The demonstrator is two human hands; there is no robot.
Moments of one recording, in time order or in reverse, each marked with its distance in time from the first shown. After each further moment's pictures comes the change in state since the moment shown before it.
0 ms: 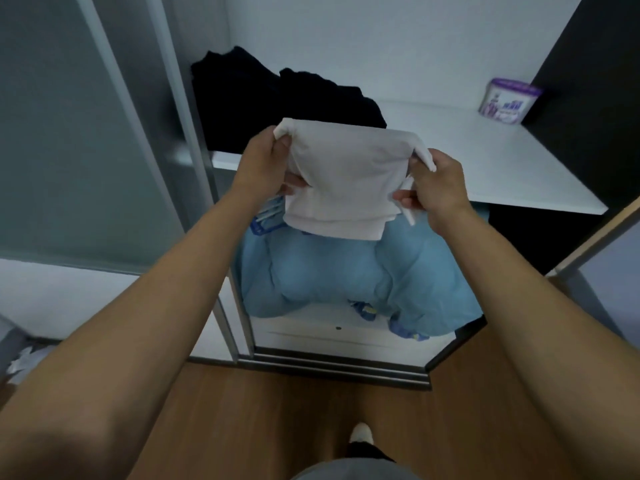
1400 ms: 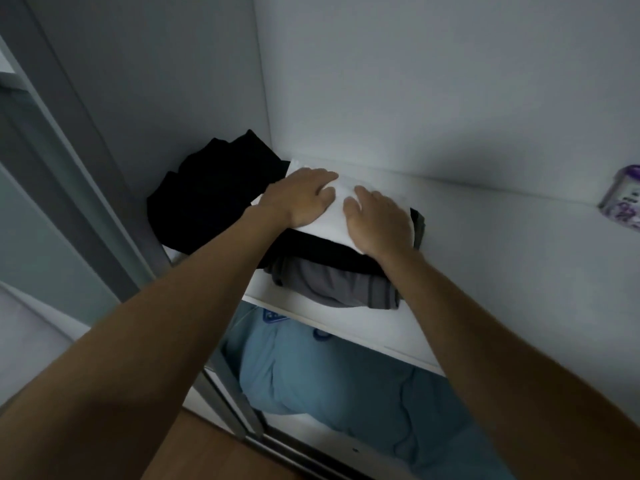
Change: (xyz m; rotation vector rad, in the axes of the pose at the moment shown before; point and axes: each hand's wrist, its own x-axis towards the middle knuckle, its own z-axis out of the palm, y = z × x) left_hand 0.287 -0.028 0.067 1.060 -0.171 -0.015; right_hand 0.298 0.003 0.131 -0.883 -0.385 -0.412
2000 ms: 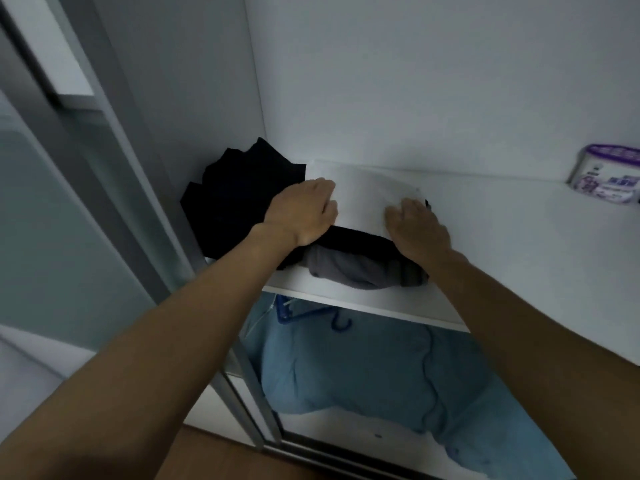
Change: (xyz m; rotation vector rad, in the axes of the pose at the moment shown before) left_hand -0.072 -0.018 -0.027 0.096 0.130 0.237; right_hand -0.052 0.006 0.000 0.020 0.104 0.175
